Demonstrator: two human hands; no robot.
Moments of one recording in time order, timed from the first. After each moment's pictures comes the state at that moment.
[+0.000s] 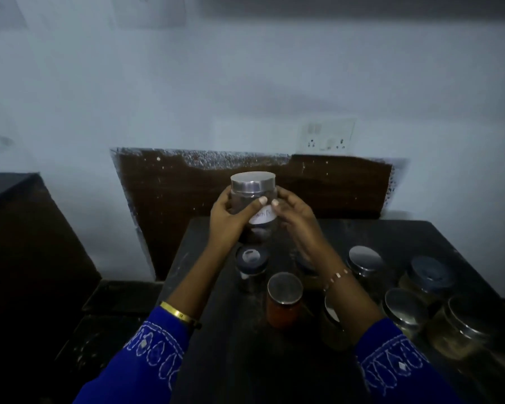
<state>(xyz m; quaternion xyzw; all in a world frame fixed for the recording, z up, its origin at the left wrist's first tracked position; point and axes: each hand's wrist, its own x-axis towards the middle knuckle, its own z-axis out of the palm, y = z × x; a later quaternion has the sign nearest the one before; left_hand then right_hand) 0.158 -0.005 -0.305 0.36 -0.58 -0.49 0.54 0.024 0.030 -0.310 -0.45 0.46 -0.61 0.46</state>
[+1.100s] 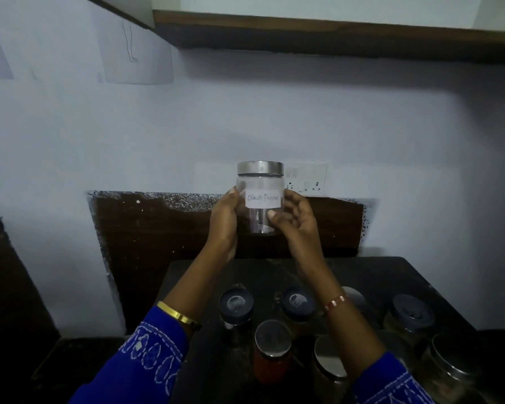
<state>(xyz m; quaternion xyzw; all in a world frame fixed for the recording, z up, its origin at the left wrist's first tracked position) 0.128 -0.033 -0.235 0.29 -0.52 -0.60 0.53 0.022 0.032 -0.250 -0.49 0.46 -0.69 0.27</state>
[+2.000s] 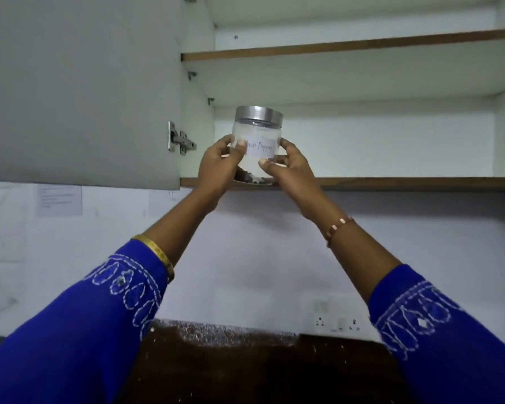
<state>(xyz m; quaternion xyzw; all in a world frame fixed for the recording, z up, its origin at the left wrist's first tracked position) 0.108 -0.117 0.052 0.23 -0.68 -0.23 0.66 -0.023 -0.087 0.045 -0.65 0.37 -0.65 0.13</state>
